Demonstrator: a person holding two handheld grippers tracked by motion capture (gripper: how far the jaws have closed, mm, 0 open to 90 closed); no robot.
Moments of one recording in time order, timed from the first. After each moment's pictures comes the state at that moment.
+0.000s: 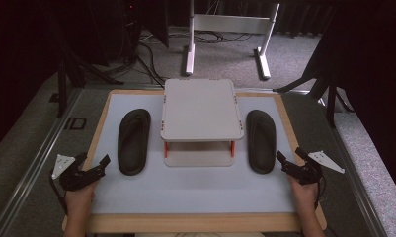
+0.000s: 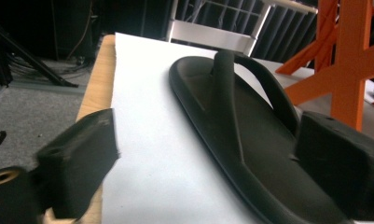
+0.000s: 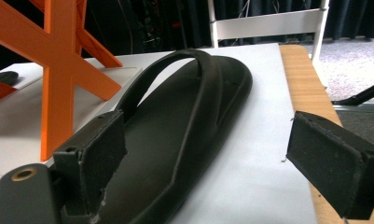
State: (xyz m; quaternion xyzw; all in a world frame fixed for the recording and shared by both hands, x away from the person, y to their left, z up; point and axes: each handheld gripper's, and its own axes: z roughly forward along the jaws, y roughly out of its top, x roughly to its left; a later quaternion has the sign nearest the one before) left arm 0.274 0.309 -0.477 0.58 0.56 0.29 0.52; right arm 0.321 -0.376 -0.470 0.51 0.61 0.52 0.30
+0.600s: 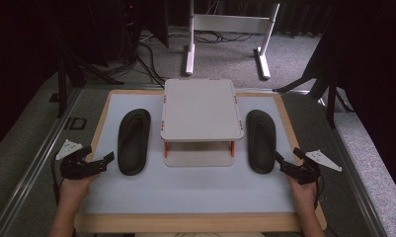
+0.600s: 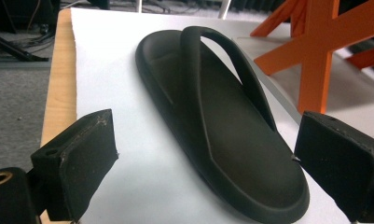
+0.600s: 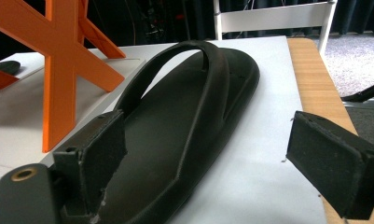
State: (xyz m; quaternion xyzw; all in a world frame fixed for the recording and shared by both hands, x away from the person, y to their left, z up) left arm 0.295 0.303 -0.431 0.68 0.53 0.23 0.46; right arm 0.324 -0.373 -0.471 0.51 0.63 0.51 0.29
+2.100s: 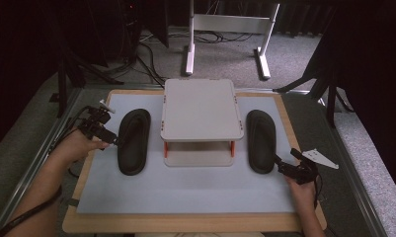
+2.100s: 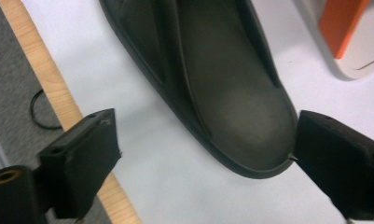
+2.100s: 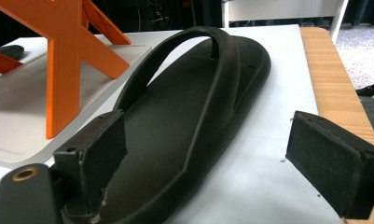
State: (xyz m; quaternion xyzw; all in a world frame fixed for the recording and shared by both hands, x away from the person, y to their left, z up) left arm 0.398 0.255 -0.352 0.84 0.52 0.08 0.14; right arm 0.327 -0.369 -0.473 0.50 0.65 0.50 0.28
